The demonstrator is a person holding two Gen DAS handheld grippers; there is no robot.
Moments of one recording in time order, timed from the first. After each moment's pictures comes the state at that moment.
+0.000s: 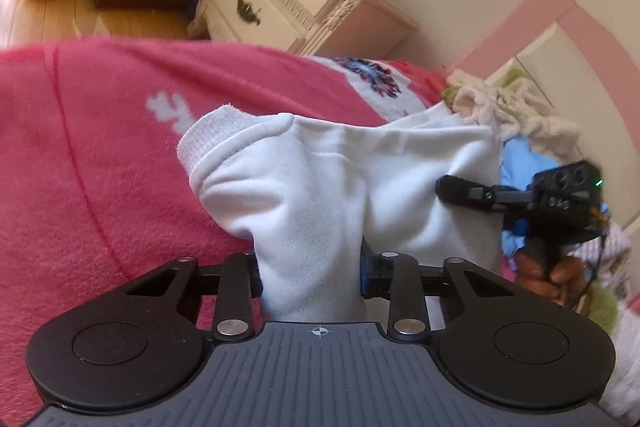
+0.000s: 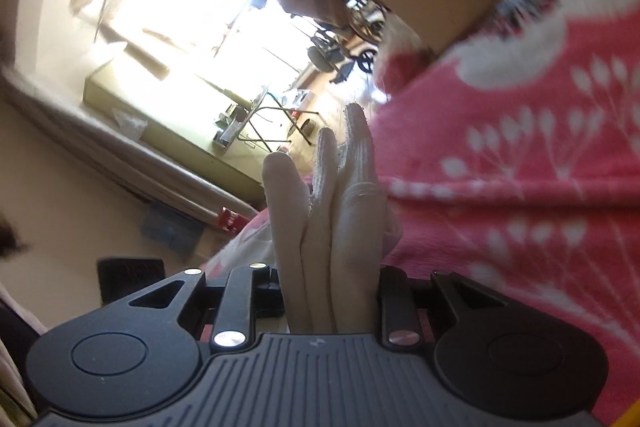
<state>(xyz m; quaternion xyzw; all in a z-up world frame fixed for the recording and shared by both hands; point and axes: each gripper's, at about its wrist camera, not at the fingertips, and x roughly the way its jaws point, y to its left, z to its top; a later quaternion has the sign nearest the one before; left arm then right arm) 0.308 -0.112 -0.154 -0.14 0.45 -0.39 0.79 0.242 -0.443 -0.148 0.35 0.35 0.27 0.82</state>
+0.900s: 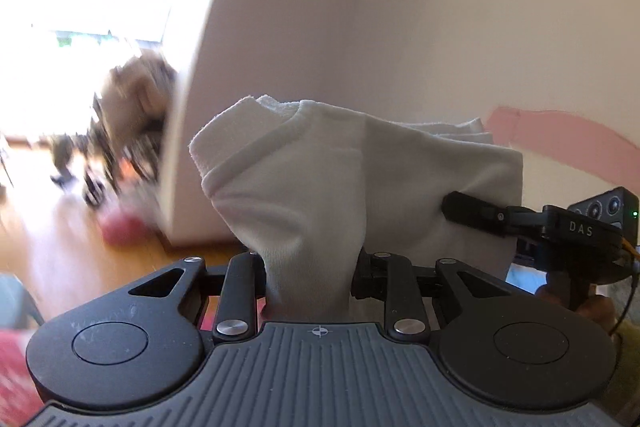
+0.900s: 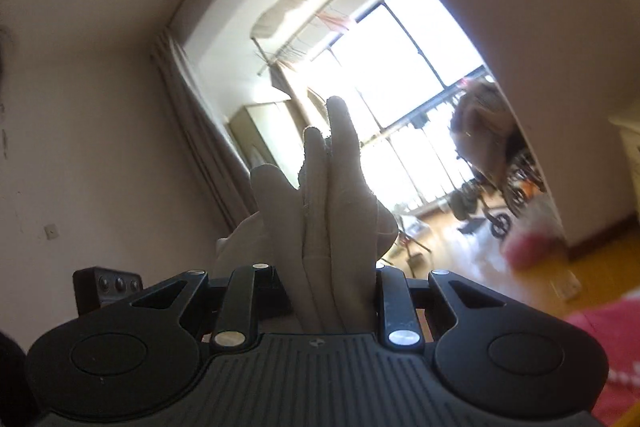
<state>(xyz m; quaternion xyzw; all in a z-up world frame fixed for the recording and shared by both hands) 0.159 -0.039 0.084 -0.08 0.14 -0.29 0.94 0.146 -0.327 0.086 0.25 0.09 0.39 0.88</state>
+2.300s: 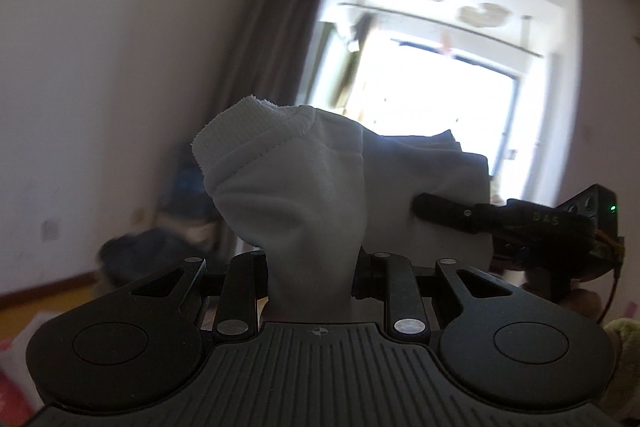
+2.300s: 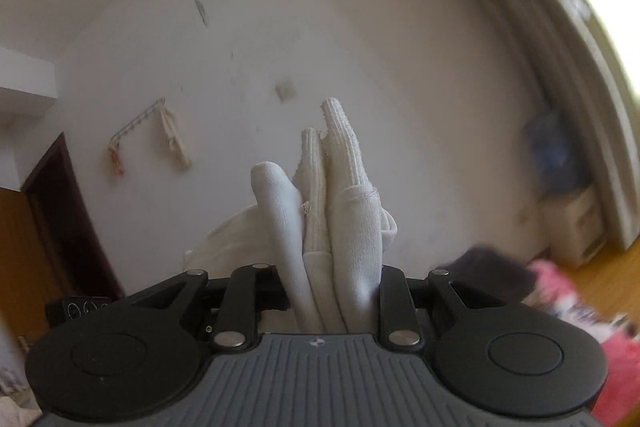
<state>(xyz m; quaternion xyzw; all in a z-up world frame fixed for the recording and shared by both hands) -0.040 0.266 0.154 -0.16 0.03 0.22 0.96 0.182 0.248 0.166 0.14 0.22 0.77 0.58</state>
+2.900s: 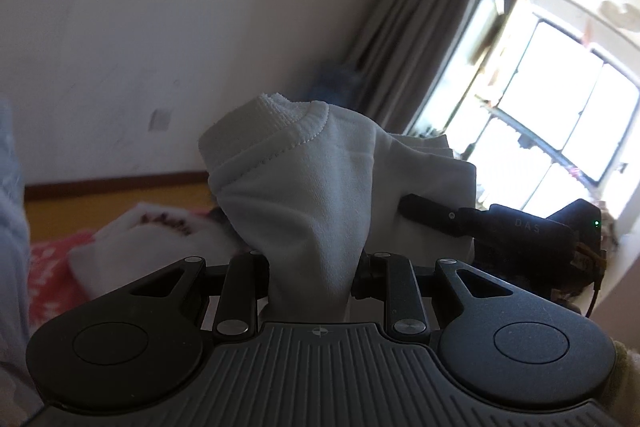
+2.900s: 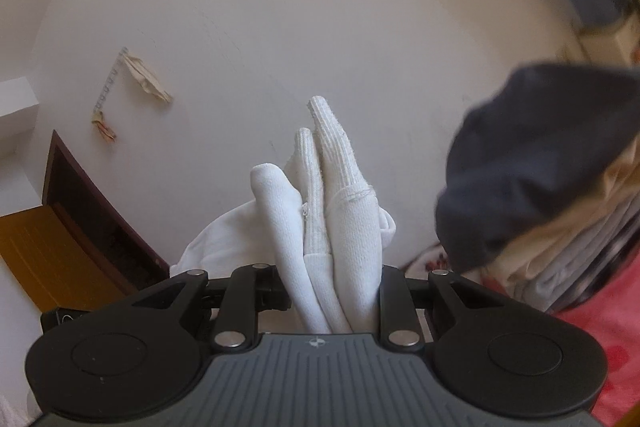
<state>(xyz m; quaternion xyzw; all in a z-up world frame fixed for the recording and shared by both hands) -0.120 0.371 0.071 -0.29 0.12 0.35 0.88 0.180 0.459 -0.004 0.12 0.39 0.78 0.46</state>
